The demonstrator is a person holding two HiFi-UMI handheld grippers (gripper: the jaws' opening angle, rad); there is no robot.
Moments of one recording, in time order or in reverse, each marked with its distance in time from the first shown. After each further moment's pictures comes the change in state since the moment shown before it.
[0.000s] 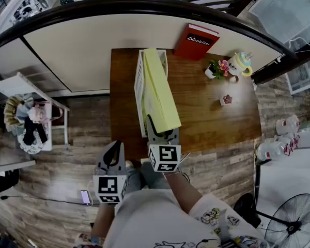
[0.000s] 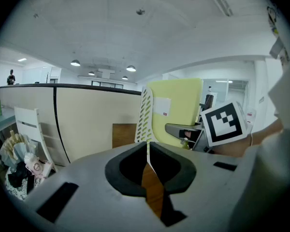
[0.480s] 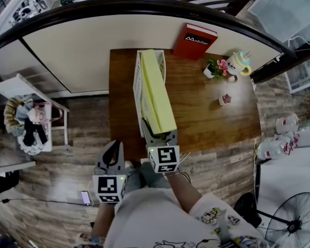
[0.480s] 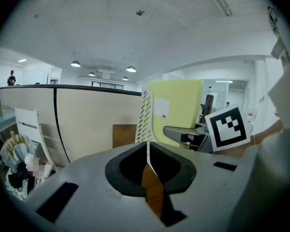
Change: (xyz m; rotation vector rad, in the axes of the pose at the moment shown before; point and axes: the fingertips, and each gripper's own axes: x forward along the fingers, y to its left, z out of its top) left arm 0.002 0.000 0.001 0.007 0.000 0.006; right arm -0.001 0.011 0.000 -0.028 -0.009 0.079
